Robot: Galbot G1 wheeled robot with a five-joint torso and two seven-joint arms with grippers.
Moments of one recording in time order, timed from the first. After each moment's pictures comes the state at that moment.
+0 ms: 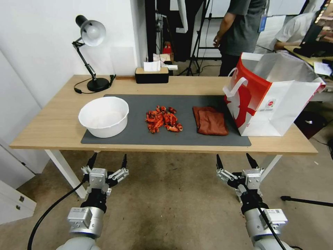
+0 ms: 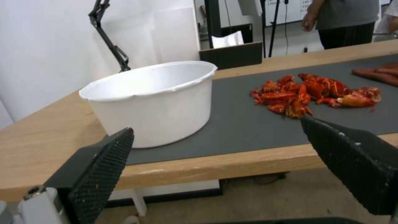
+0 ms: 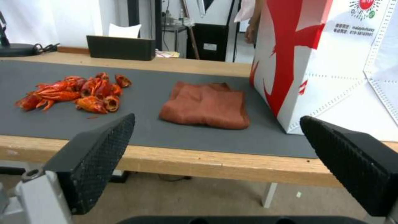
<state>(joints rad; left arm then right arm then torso) 1.80 -1.50 -0.55 -2.30 0.00 0.00 0.00 -1.80 1.50 0.55 2.30 0.00 0.00 0.00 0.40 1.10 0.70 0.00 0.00</state>
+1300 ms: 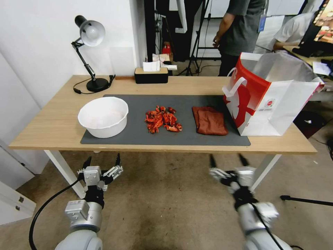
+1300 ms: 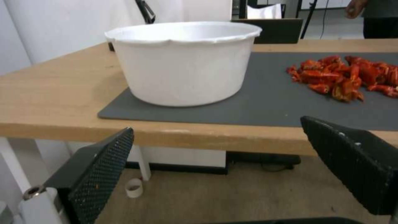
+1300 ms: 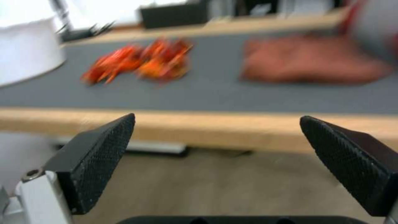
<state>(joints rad) 1.73 -1.56 -0.59 -2.23 -0.11 0.09 -0.05 -1.59 1.41 0.39 2.13 0.16 -0.13 -0.01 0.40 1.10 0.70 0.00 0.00</state>
